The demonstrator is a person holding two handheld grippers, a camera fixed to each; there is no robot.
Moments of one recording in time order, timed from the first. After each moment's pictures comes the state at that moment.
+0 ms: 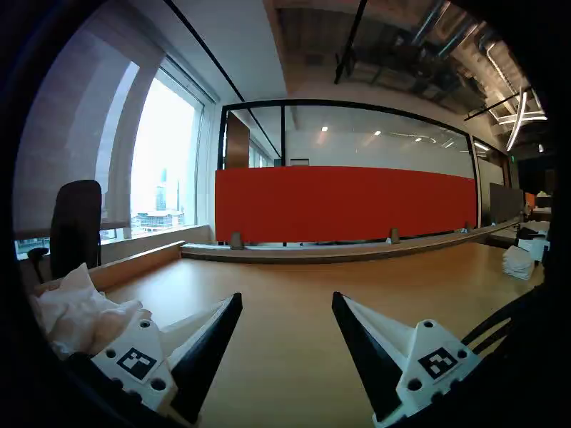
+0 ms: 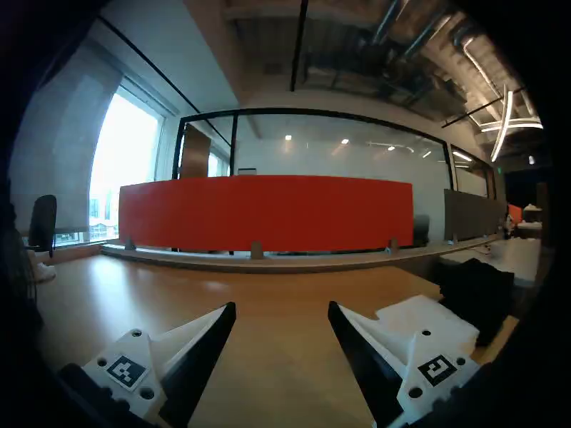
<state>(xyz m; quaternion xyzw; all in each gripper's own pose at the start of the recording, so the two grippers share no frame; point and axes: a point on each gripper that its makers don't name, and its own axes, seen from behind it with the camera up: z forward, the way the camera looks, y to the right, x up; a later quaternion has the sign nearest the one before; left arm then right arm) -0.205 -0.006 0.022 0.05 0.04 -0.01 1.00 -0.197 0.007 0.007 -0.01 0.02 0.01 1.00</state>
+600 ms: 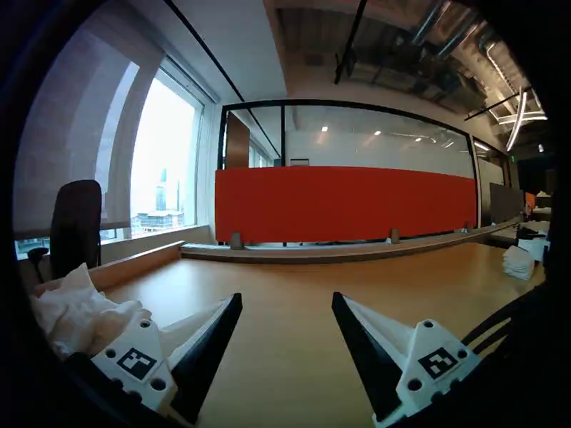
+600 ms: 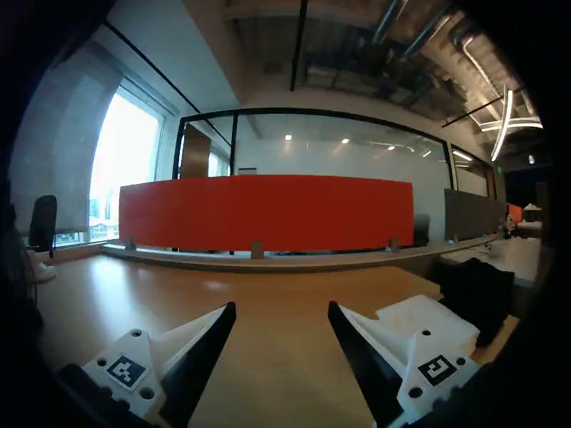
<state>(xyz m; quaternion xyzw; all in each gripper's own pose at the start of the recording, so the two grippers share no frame) -0.205 -0.006 0.023 0.05 0.04 -0.01 1.00 -0.196 0.007 0.008 -0.01 0.01 0.01 1.00</state>
